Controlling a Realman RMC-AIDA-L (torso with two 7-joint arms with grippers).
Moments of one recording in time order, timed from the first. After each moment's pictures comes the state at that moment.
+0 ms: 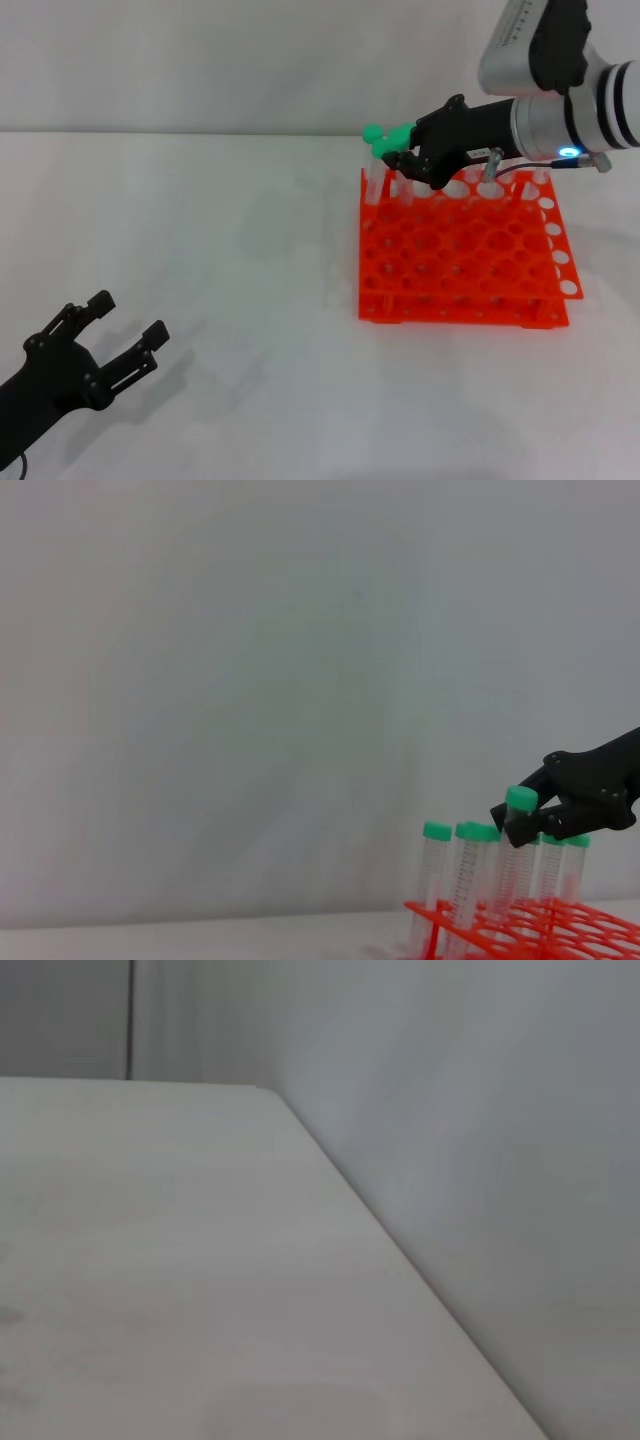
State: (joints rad) left arm -0.32 -2.08 2.84 -0.28 -0.80 1.63 -0.75; right arm 0.92 1.96 -1.40 -0.71 -1.88 -0.88 1.69
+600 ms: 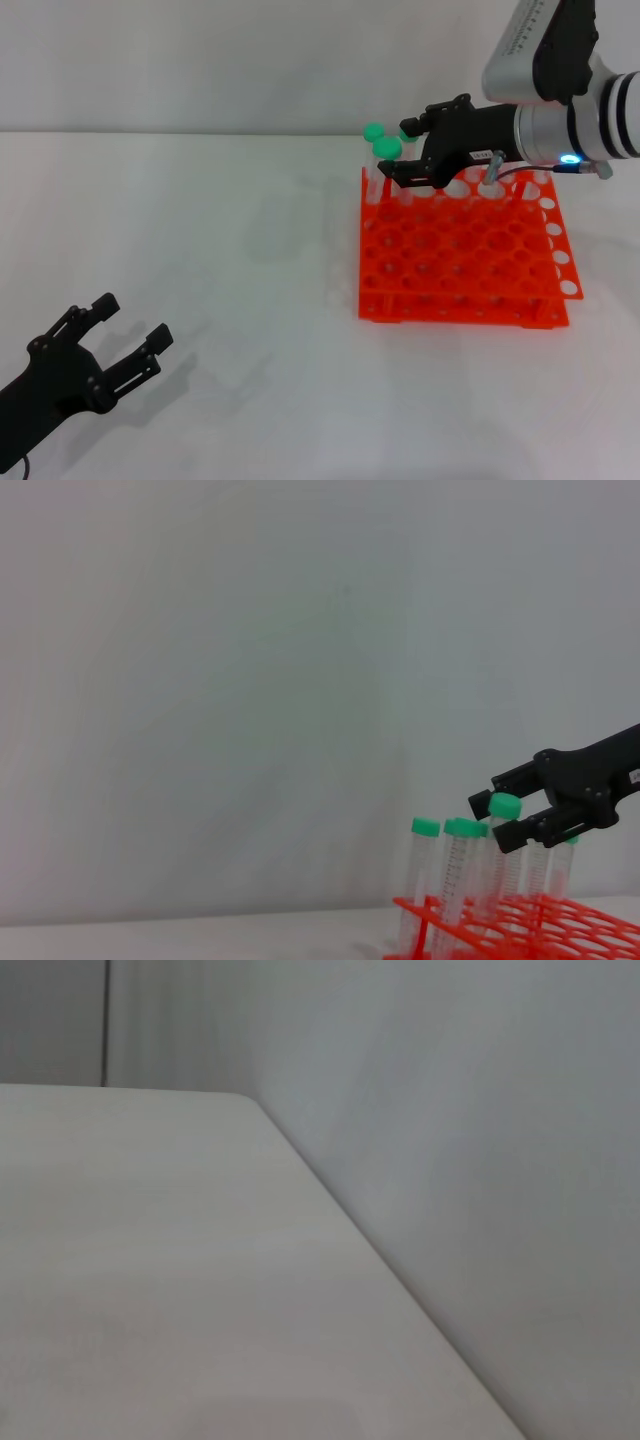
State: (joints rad) left arm -0.32 -2.08 2.84 -0.28 -0.79 1.63 -0.75; right arm 0.88 1.98 -1.39 -0.75 -1.89 -0.83 1.68
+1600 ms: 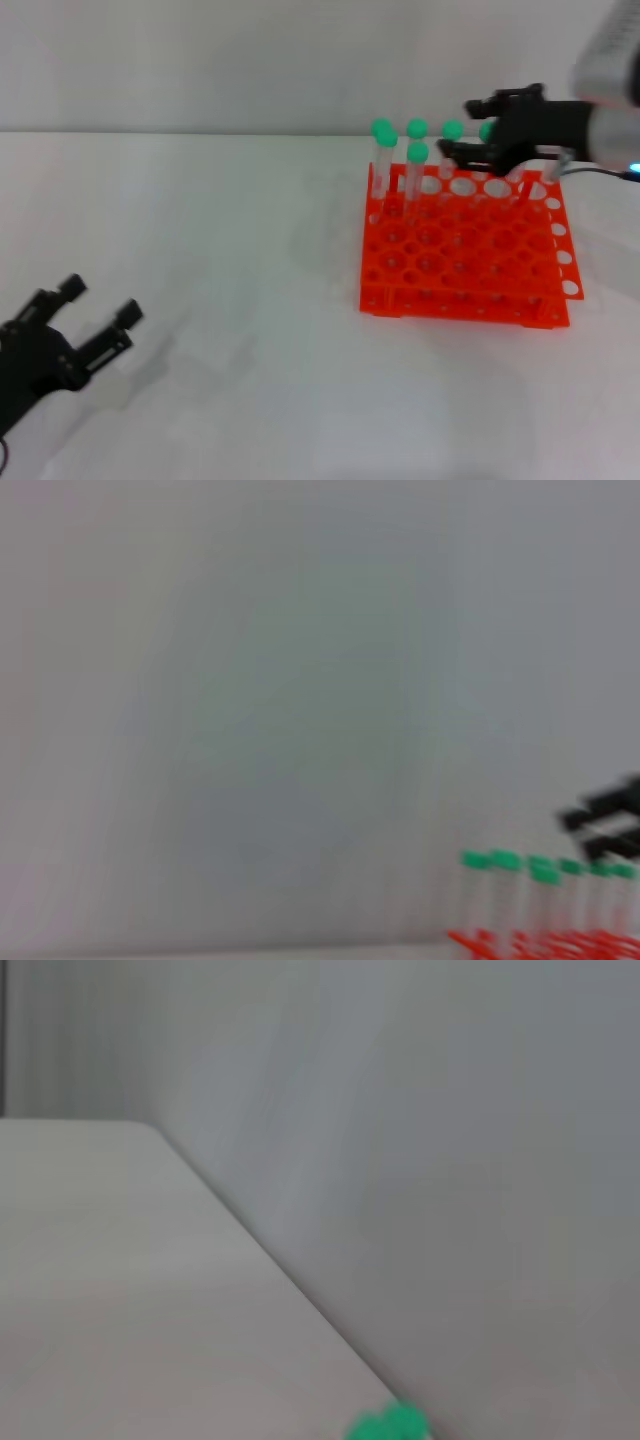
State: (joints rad) left arm -0.31 -2.08 2.84 -0.27 -0.88 1.63 -0.75; right arm 0.67 2.00 -1.30 -0.97 -1.90 -0.84 1.68
